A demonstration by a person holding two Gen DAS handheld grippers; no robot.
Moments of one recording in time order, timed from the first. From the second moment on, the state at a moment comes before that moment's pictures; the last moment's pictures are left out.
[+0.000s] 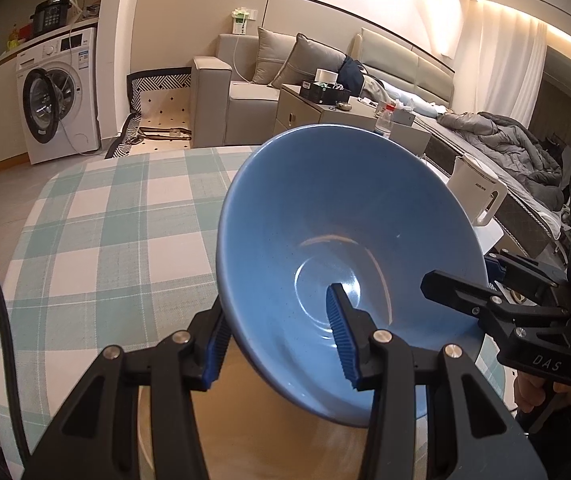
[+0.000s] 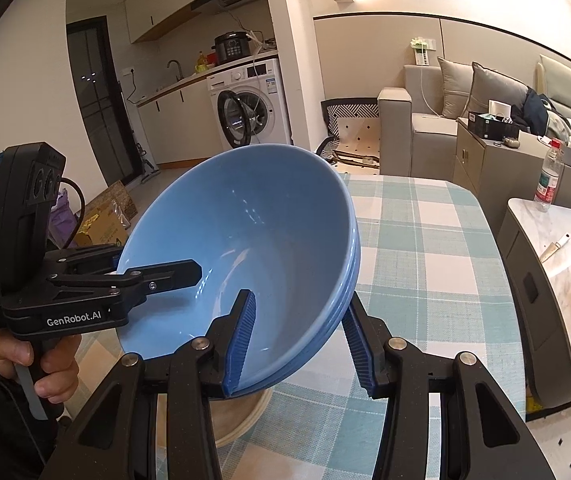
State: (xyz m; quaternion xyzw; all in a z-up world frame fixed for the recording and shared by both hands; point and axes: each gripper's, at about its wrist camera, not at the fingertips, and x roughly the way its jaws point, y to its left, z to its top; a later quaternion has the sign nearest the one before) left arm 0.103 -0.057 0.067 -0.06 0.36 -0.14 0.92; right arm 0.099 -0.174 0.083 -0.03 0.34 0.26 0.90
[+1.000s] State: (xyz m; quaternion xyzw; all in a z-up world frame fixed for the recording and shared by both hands) left arm 0.048 -0.016 0.066 -0.06 0.35 -0.09 0.93; right arm 0.055 -0.125 0.079 -0.04 0.33 0.30 0.89
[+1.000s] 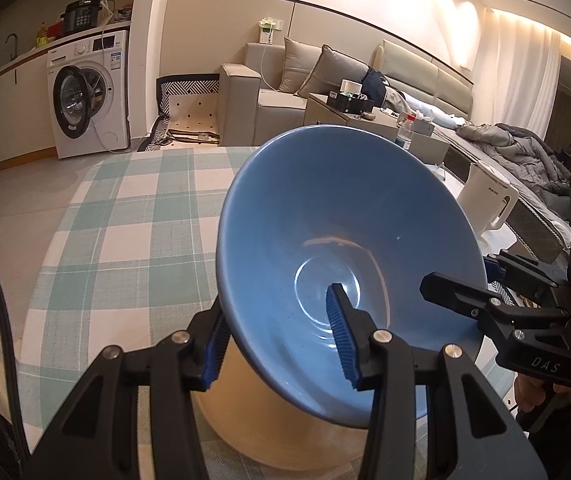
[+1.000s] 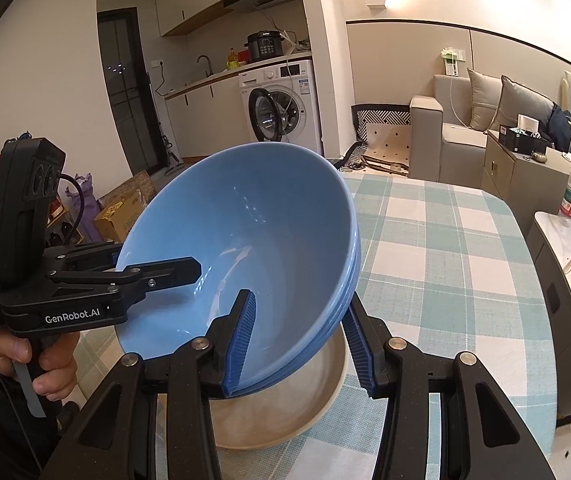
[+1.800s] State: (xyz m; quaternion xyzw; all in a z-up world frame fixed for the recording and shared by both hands) left arm 0.040 -0.005 0.037 -0.06 0.38 -0.09 0.92; right arm 0.047 -0.109 0.047 -0.05 0.36 0.30 0.88
